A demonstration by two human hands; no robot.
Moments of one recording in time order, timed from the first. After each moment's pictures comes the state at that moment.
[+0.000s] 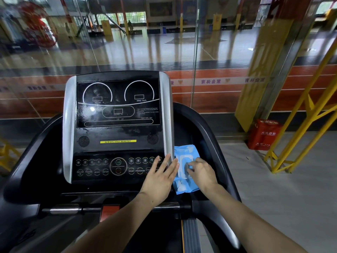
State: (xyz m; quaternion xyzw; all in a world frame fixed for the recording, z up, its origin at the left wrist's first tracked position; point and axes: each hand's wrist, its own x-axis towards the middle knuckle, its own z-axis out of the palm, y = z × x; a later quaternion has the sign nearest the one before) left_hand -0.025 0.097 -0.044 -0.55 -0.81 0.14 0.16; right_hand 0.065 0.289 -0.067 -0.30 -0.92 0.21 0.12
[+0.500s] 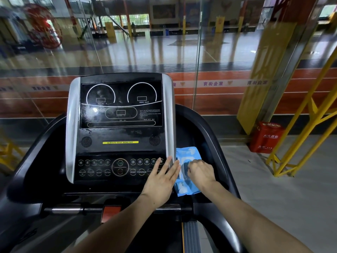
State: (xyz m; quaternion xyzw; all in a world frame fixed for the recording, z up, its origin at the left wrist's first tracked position) left_hand -0.022 0.096 -0.041 -0.55 -0.81 0.14 0.15; right_hand 0.048 0.286 -0.053 -0.28 -0.96 0.06 0.04
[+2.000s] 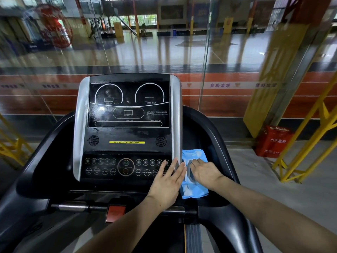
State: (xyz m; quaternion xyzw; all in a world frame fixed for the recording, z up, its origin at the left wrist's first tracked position) left_hand -0.020 0.099 -0.046 -0.54 -0.82 0.11 0.14; right_hand 0.037 0.321 -0.076 -0.02 -0.98 -0.20 0.02
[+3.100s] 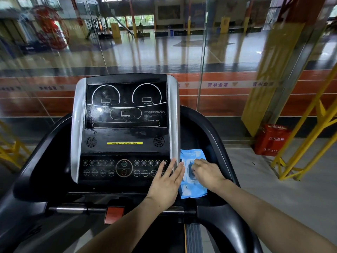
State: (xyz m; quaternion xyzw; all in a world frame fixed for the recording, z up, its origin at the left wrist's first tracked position) left_hand -0.019 0.100 -0.047 -0.53 -0.83 0.12 0.13; right_hand 0.055 0.315 -0.057 -0.10 -0.99 0.01 0.04
